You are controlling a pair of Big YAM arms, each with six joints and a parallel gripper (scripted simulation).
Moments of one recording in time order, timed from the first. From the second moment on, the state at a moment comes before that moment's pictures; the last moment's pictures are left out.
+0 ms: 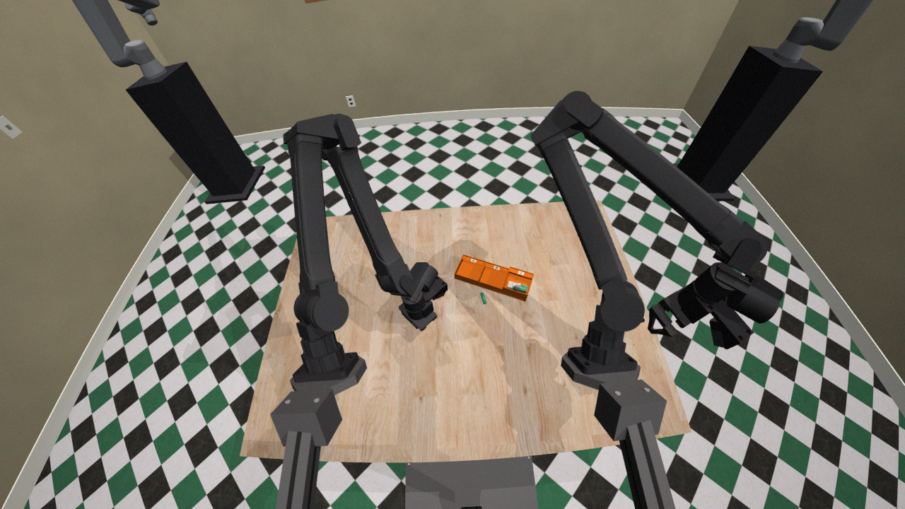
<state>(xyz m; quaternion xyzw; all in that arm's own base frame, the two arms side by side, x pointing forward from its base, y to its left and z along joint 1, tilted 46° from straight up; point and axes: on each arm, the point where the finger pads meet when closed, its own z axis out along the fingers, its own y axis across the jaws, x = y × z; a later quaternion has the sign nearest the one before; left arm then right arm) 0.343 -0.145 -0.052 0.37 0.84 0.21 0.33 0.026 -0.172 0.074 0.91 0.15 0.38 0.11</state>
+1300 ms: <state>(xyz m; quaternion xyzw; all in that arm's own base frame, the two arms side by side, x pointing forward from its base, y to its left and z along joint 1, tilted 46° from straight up) 0.299 -0.152 -0.011 0.37 0.84 0.21 0.33 0.026 -0.172 0.074 0.91 0.15 0.38 0.11</state>
